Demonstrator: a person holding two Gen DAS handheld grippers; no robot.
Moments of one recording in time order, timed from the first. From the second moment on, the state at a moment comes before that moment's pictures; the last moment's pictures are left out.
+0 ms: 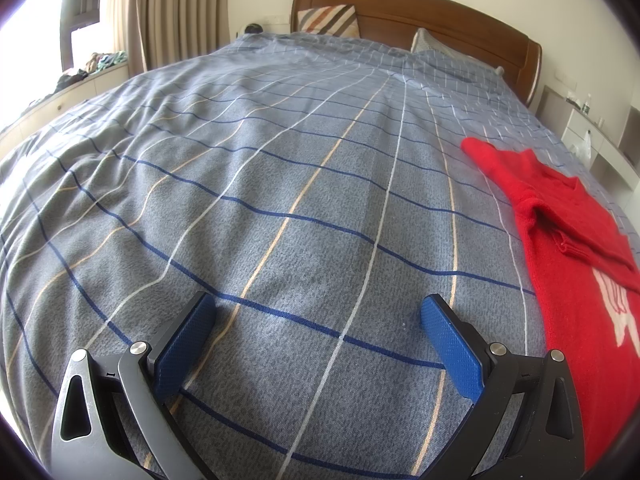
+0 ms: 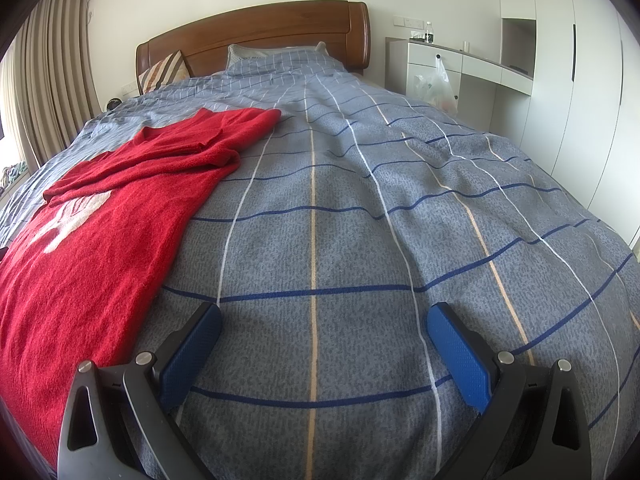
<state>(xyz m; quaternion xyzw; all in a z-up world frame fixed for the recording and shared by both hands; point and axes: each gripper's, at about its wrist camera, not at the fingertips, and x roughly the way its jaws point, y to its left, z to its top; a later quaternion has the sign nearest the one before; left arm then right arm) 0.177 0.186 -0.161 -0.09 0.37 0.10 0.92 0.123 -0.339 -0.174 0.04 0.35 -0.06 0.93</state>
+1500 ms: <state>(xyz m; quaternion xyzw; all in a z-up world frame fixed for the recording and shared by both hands) 0.163 0.179 -0.145 -0.05 0.40 0.12 0.91 0.100 -0.342 -0.145 0.05 0.31 -0.05 0.95</state>
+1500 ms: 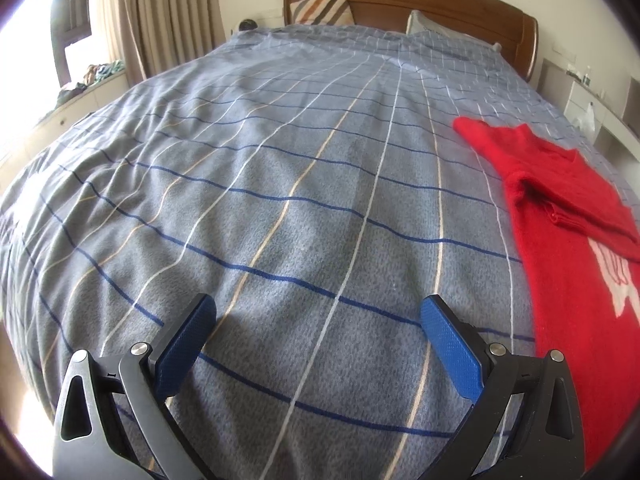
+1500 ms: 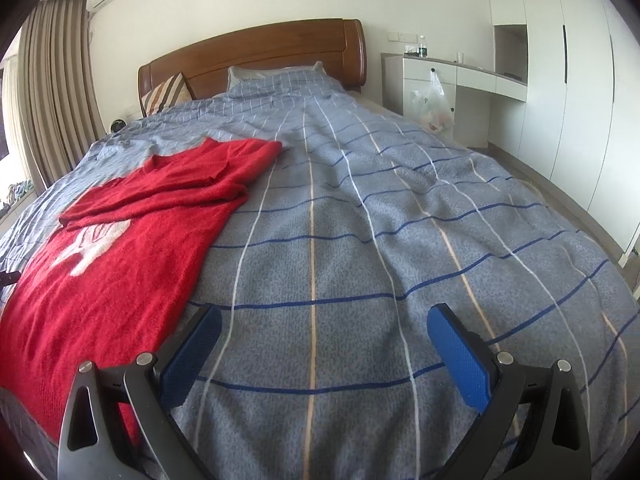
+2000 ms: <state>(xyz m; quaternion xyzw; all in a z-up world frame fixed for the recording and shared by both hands) 0.147 0.158 -0.125 -0.03 0.40 0.12 0.91 0.065 -0.307 -0.136 0.02 0.34 -0.03 0.94</state>
